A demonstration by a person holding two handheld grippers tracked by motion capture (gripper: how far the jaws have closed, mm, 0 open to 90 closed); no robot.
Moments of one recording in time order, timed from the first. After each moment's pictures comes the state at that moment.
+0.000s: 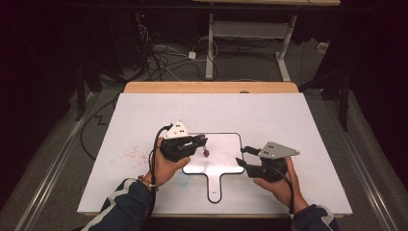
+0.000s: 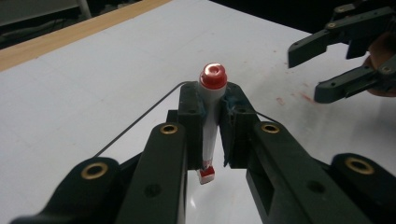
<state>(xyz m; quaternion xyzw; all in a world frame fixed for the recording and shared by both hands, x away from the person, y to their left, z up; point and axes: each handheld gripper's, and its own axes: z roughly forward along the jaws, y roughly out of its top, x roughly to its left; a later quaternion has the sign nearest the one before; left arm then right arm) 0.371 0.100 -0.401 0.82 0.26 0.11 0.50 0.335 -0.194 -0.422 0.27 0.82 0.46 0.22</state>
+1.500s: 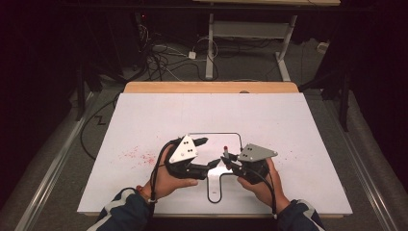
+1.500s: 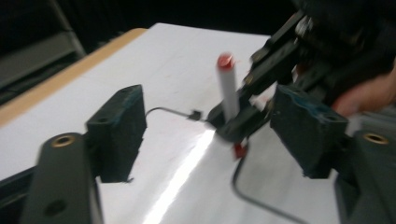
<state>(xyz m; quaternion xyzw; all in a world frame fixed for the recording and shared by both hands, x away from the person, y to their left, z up) 0.320 0.096 -0.388 0.82 0.18 0.21 0.49 0.333 -0.157 -0.421 0.26 0.83 0.45 0.21</state>
